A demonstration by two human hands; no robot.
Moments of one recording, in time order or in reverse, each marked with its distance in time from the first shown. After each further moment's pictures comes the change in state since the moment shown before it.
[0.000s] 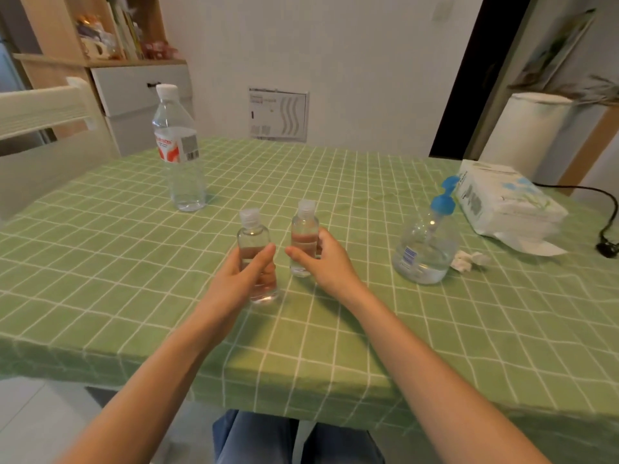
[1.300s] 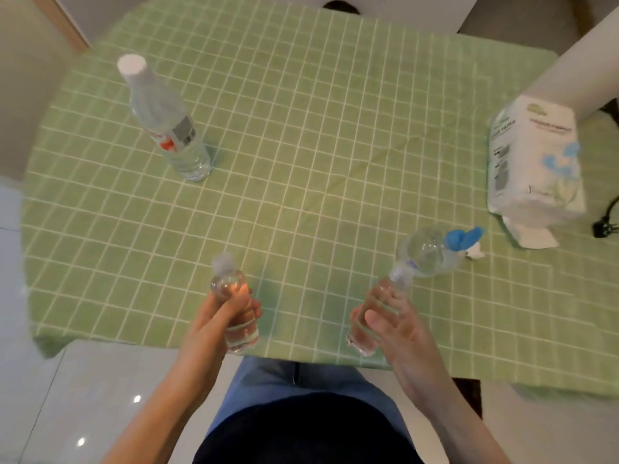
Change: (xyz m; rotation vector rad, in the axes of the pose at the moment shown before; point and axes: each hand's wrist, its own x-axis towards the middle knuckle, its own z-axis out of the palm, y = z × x) left_hand -0.016 0.124 -0.044 -0.170 0.191 -0.681; right_hand -0.075 -0.134 -0.079 0.625 0.114 0.753
